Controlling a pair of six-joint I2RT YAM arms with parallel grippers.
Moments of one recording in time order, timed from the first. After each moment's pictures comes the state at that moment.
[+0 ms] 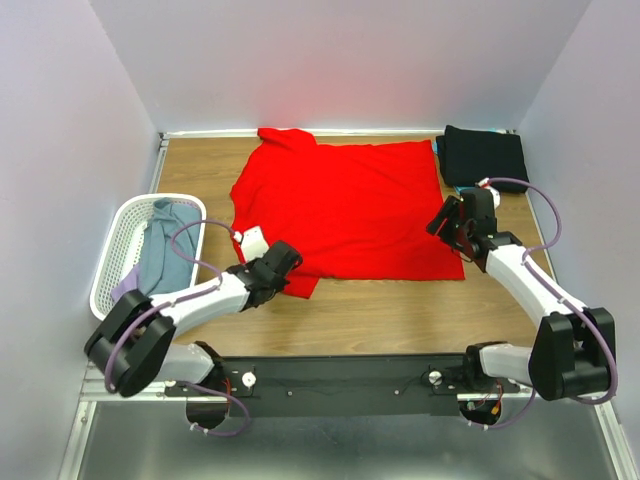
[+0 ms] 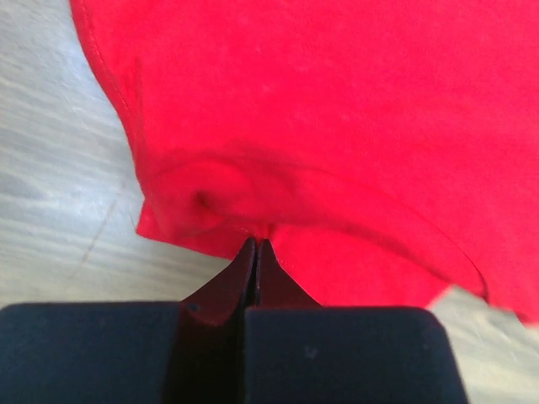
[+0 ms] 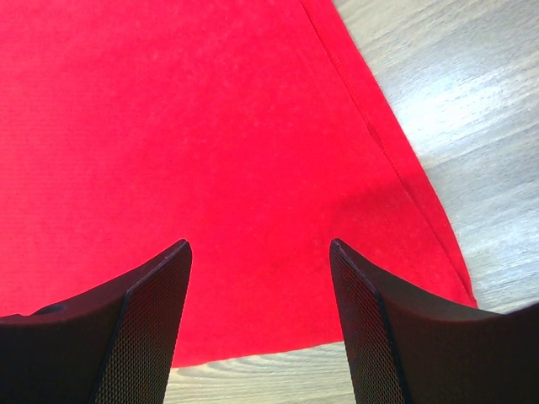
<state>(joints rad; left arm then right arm) -0.72 1.32 0.58 -0.32 -0.50 -1.04 0.14 1.26 0.77 -0.26 0.13 0.61</state>
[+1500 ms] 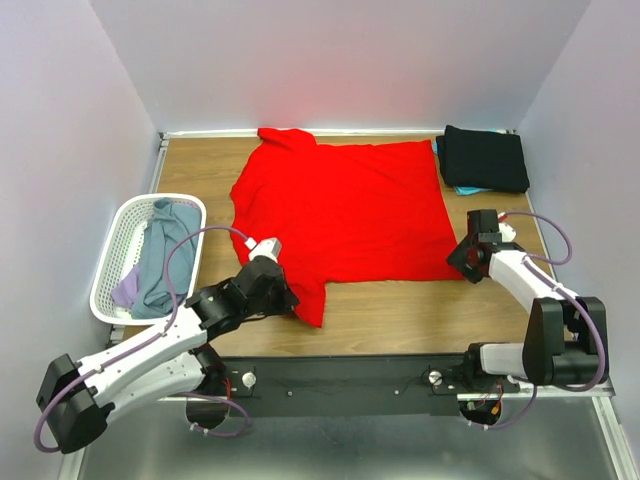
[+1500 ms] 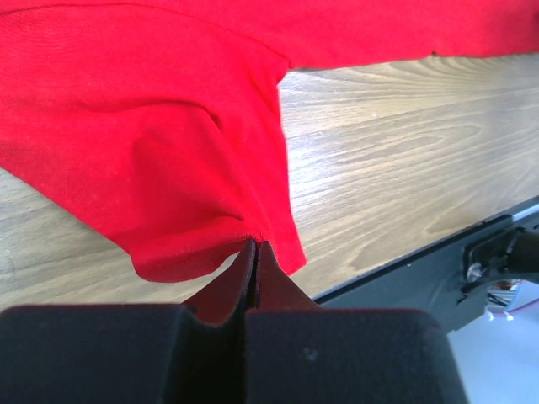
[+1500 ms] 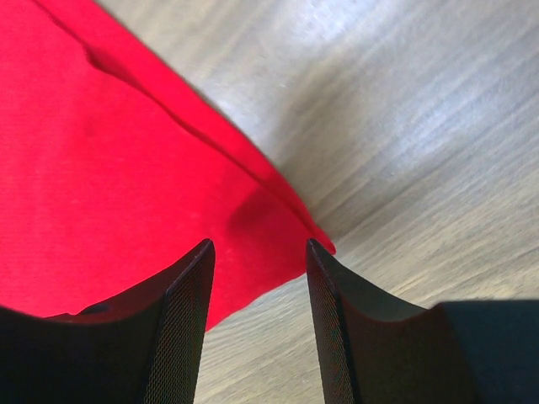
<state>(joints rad) -0.86 0.84 0.54 -0.46 -0.09 -0.87 0.01 1.30 0.65 -0.41 0.22 0.72</state>
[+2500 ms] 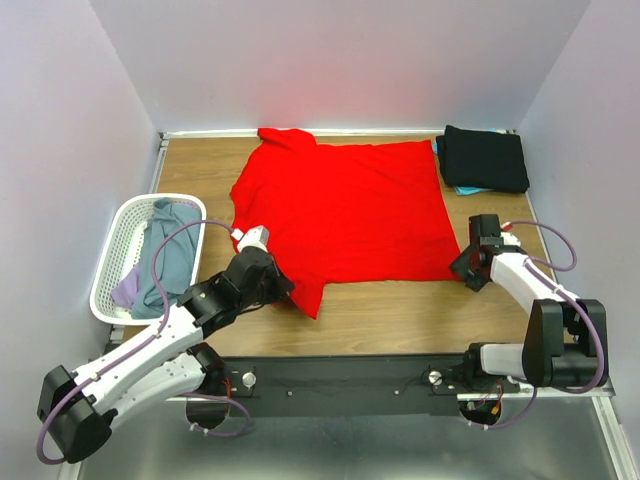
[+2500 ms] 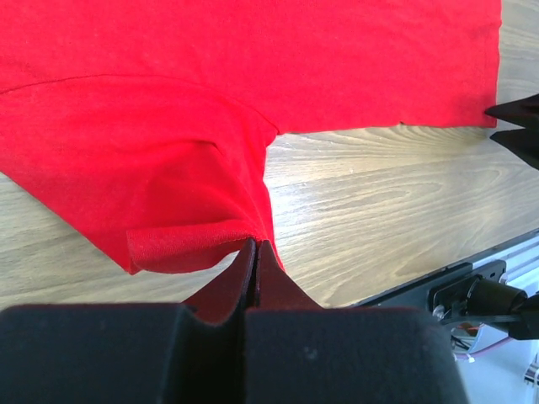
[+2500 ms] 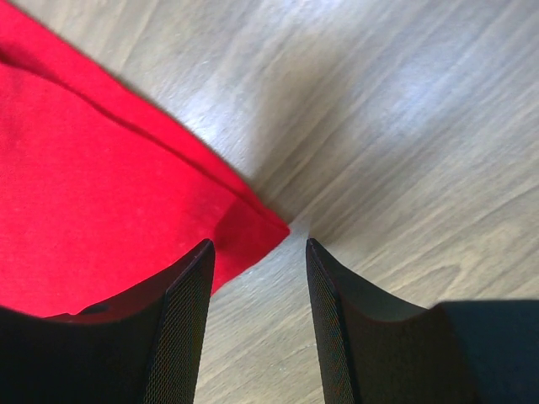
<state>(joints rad) -0.77 0.81 0.58 -0.45 -0.12 -0.89 0.00 1.30 0.63 -0.48 0.24 0.79</state>
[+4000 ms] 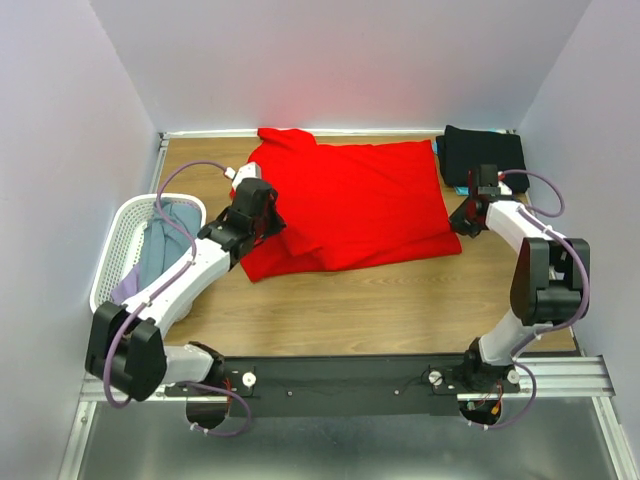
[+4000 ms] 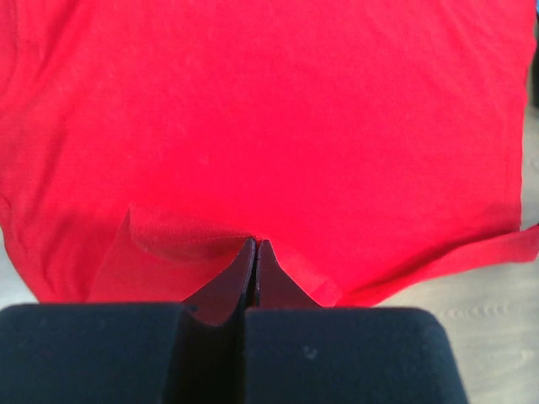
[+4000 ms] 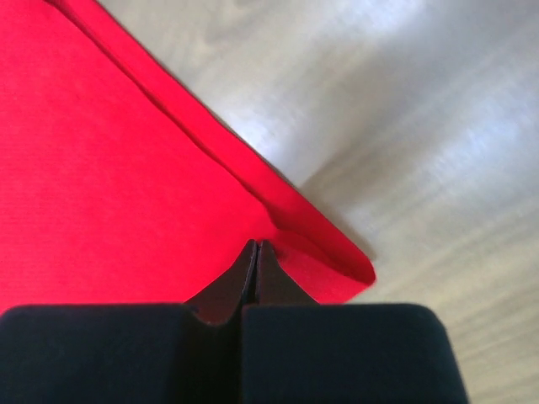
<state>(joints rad) -0.47 1.26 0.93 -0.30 -0.17 -0.70 -0.03 1.66 1.06 -0.44 0.15 0.70</state>
